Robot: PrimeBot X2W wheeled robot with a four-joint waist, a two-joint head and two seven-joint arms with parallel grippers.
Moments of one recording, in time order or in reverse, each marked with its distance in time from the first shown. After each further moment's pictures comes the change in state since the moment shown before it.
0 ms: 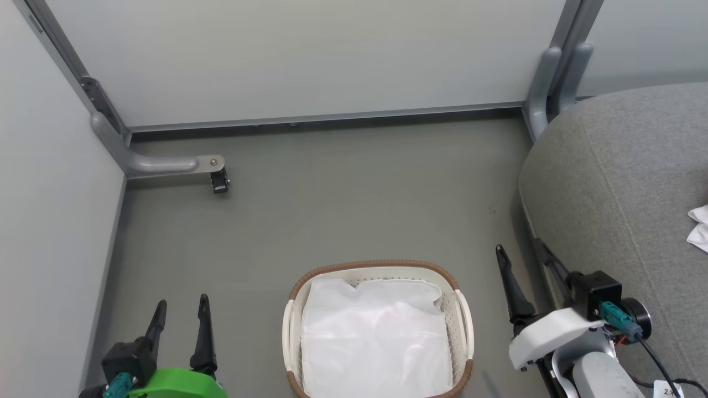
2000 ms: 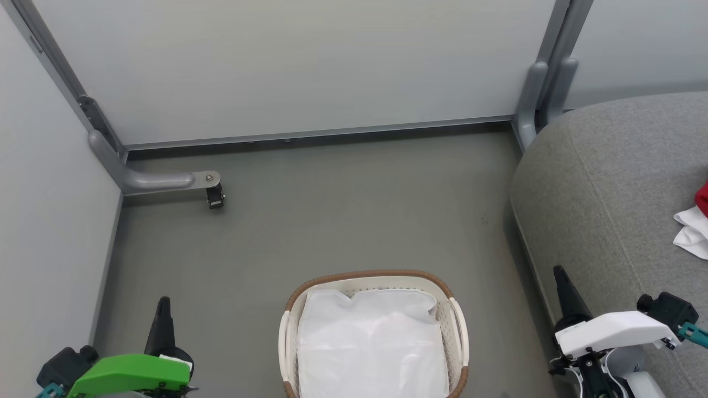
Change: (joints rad) left arm -0.009 -0.004 0.050 -0.054 -0.794 -0.001 0.207; right arm 0.069 -0.007 -0.089 -0.030 0.834 0.000 0.193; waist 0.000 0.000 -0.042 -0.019
